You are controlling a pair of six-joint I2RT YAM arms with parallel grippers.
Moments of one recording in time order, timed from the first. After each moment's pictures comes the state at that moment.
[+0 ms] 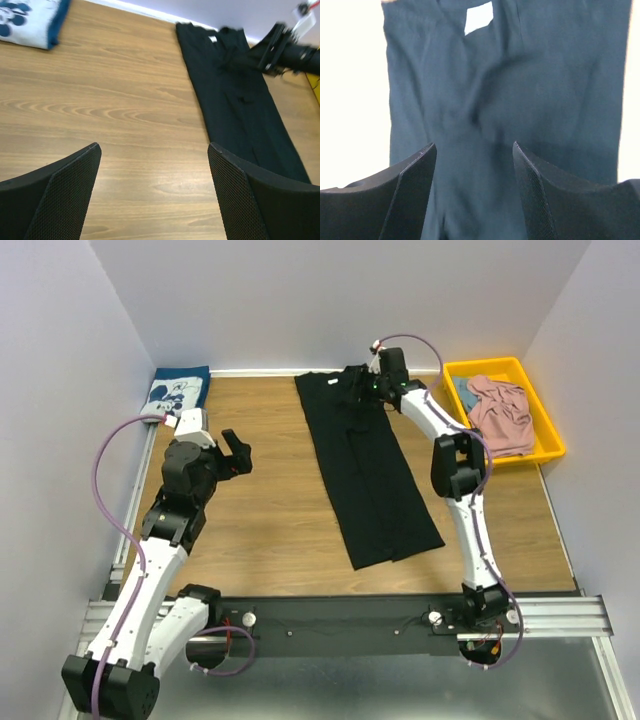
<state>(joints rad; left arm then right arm) -0.22 0.80 0.79 -0.25 -0.10 -0.36 0.32 2.61 2.34 -0.33 -0.27 0.35</state>
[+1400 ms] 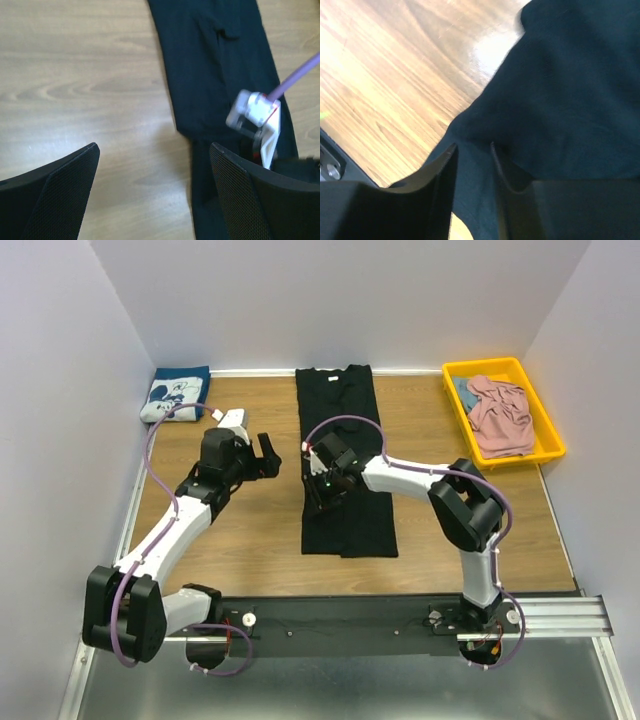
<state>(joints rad) -0.25 1.17 0.76 -0.07 0.12 -0.33 0.81 2.01 1.36 -0.37 -0.33 0.35</state>
